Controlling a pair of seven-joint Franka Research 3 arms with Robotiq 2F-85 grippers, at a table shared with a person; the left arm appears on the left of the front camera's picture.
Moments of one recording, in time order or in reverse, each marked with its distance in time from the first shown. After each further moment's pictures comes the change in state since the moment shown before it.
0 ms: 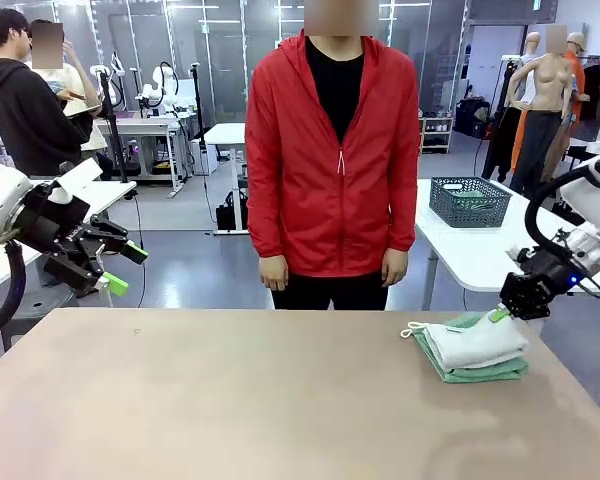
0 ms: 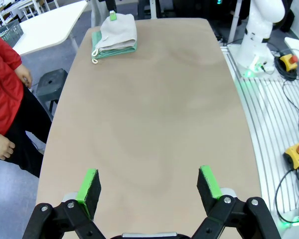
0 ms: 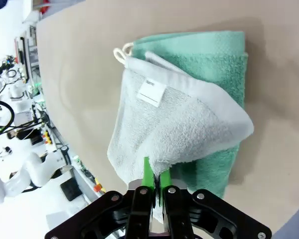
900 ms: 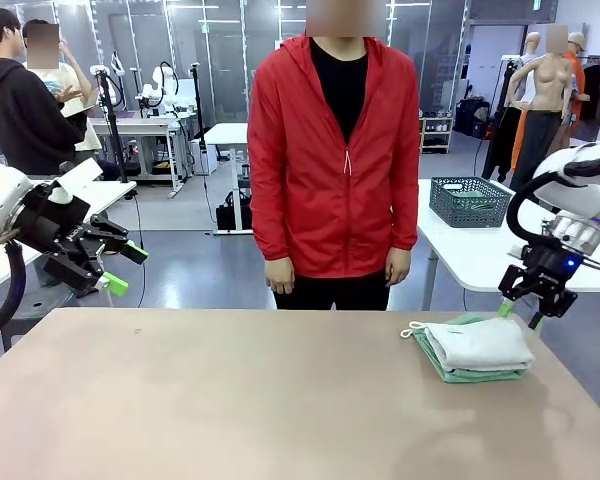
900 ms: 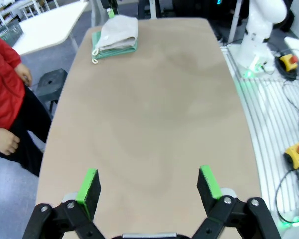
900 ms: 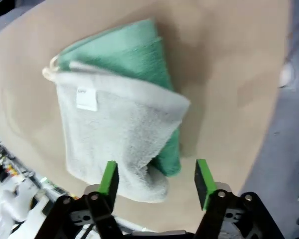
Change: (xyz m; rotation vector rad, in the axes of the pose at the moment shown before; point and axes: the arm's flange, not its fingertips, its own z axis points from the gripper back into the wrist) left arm 0.000 0.000 0.000 0.000 0.000 0.000; right arm 0.018 0.033 0.020 -0.416 0.041 -0.189
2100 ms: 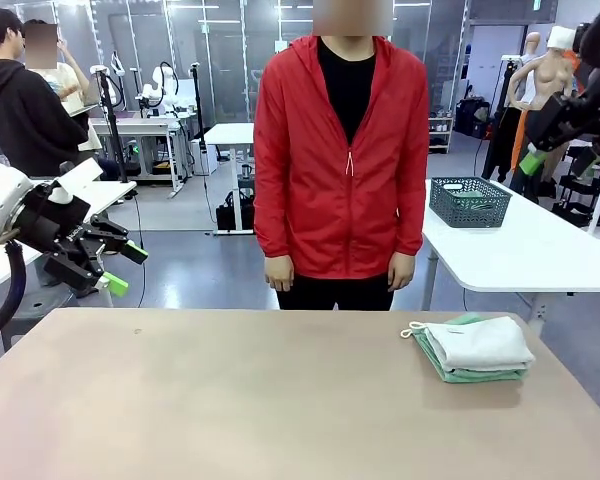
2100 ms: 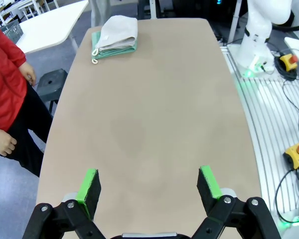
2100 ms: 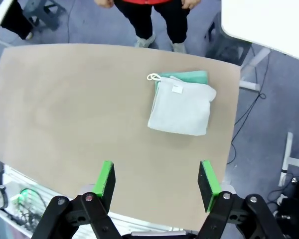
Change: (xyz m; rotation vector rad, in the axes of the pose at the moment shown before) left arm 0.000 0.000 0.000 0.000 0.000 -0.001; right arm -0.313 0.226 0.207 -0.212 -0.627 0.305
